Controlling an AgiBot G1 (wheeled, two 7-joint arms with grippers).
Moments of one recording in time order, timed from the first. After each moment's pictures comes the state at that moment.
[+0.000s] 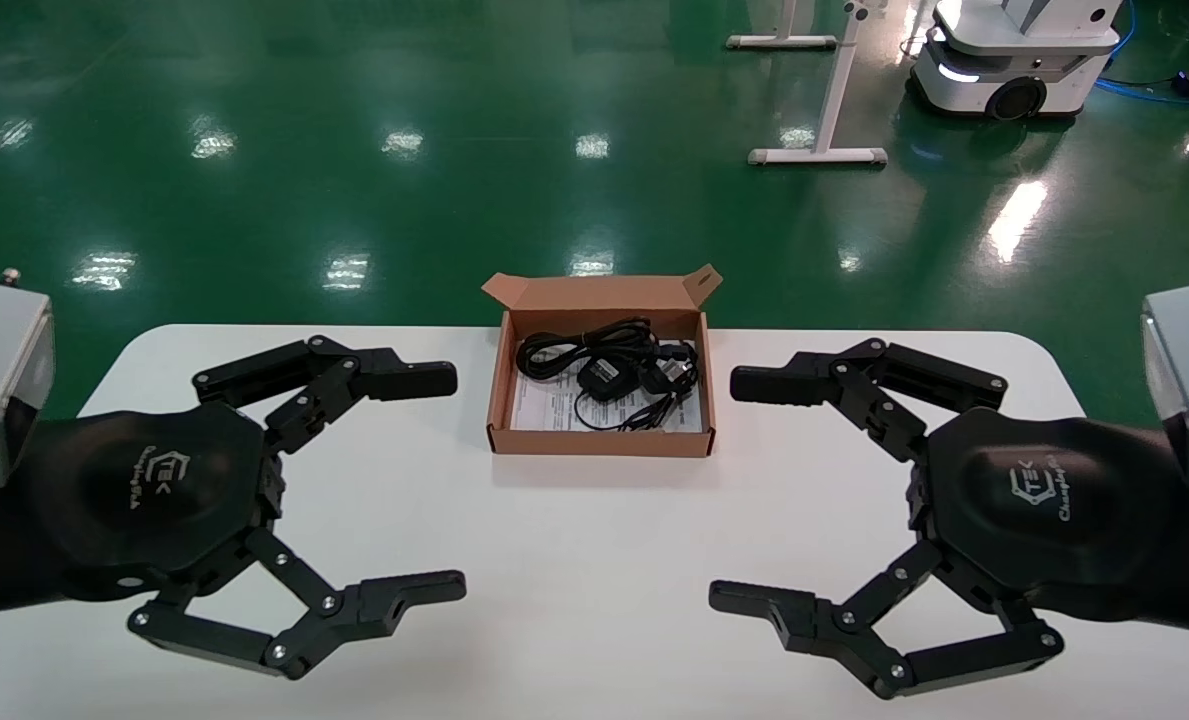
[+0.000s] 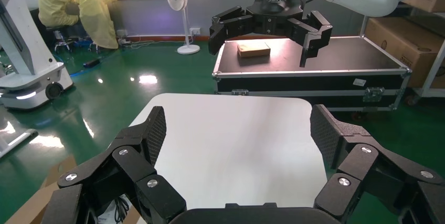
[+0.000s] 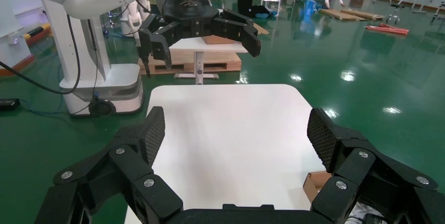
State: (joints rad) left arm -1.07 0.61 0.28 -1.28 0.73 1.50 -0.19; right arm 1.08 -0.61 -0.28 1.28 -0.73 -1.49 0.18
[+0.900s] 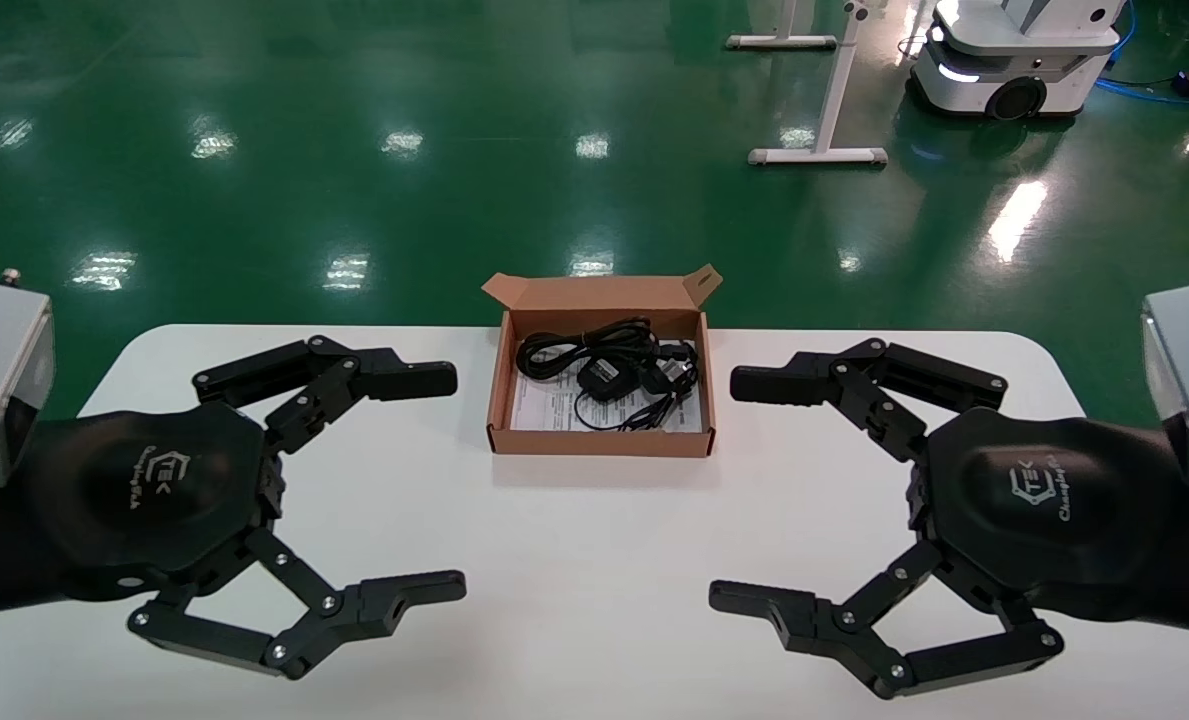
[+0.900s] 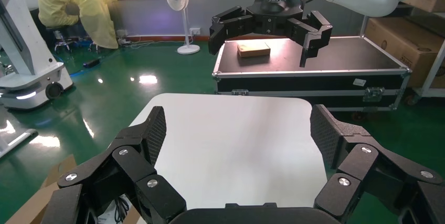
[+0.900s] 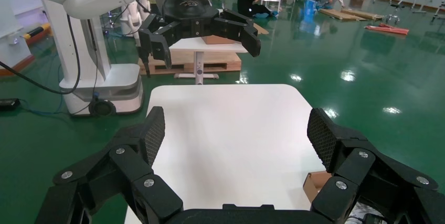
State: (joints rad) left arm -1.07 0.61 0.28 -1.28 0.73 1.50 -0.19; right arm 1.08 -0.61 -0.28 1.28 -0.73 -1.49 0.18
